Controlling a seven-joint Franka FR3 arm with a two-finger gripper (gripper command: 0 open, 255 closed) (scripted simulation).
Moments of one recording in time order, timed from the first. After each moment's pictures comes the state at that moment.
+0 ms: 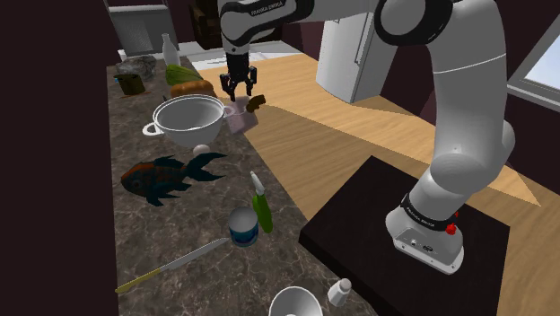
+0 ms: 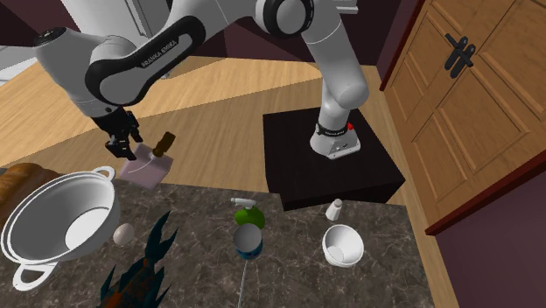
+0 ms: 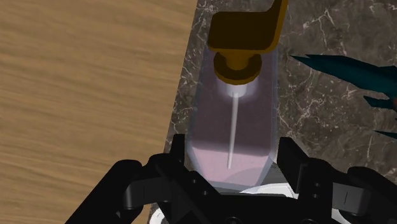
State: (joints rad) arm -0.11 0.57 0.31 -1.38 -0.16 1.92 0.30
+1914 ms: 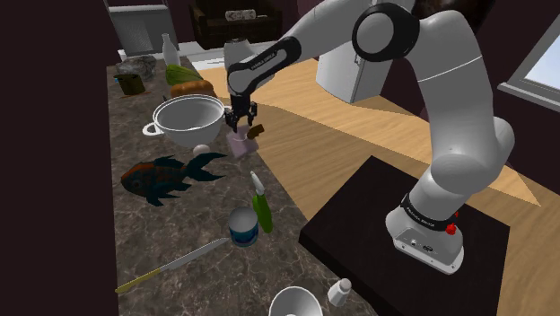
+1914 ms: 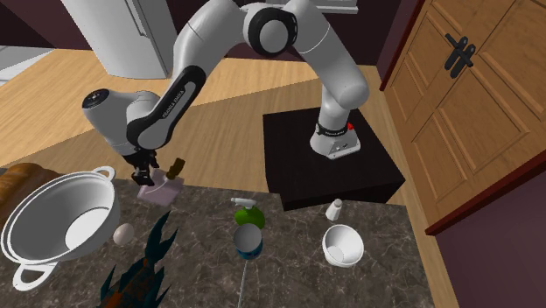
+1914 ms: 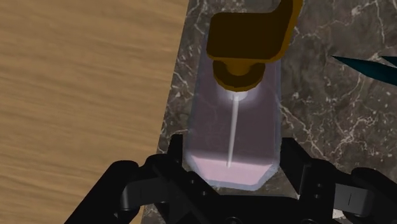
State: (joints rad) arm -0.09 0.74 0.27 -1.50 -0.21 2.21 0.33
